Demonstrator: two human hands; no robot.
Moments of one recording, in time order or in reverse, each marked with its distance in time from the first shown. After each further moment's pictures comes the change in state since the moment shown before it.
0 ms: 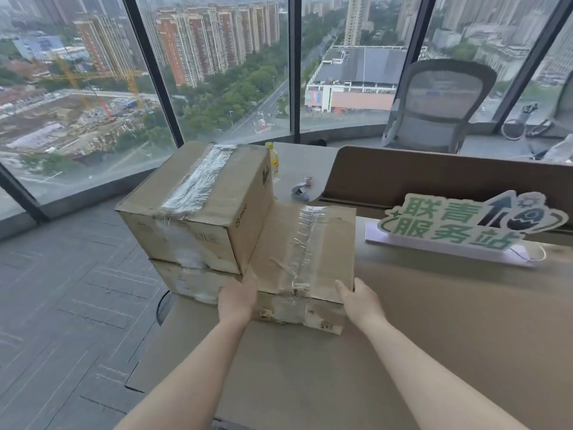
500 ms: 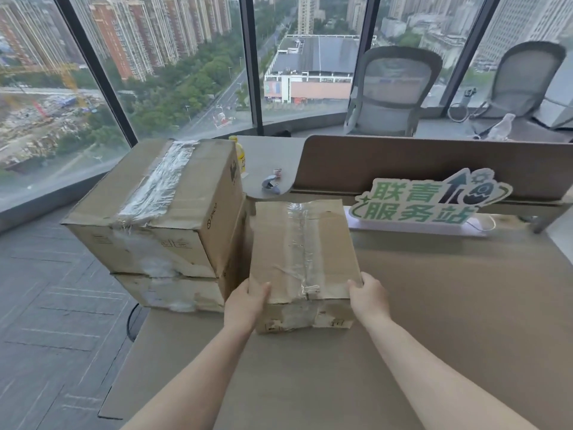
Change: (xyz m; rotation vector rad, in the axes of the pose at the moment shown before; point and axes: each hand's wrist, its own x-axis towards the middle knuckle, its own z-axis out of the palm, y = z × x) left_hand -0.017 0.000 0.036 0.005 -0.238 0.241; right_hand -0.005 0.040 -0.014 0.090 0.273 0.079
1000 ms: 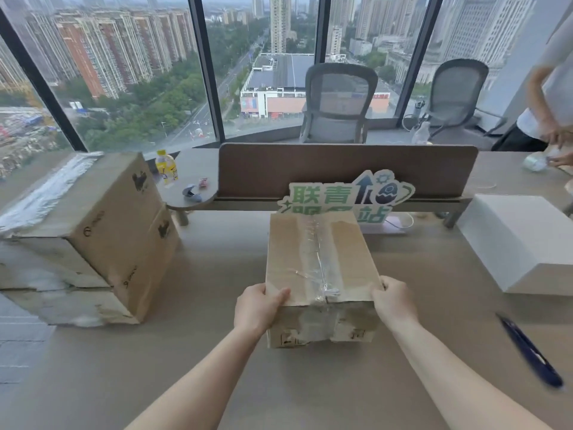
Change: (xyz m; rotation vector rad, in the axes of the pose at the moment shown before) left_hand -0.085 0.109 0.183 0.042 -0.155 0.066; right_hand 0.039 0.141 -0.206 -0.058 0.160 0.047
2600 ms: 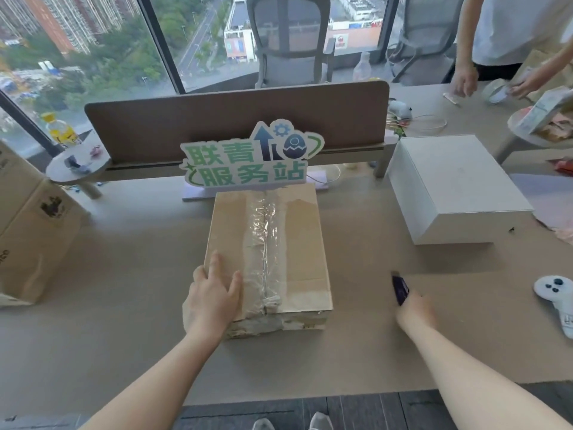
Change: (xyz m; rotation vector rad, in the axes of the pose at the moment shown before) left_hand -0.060 0.066 0.199 0.626 0.255 0.041; right_hand 0.122 0.319 -0.132 -0.412 -0.106 0.327
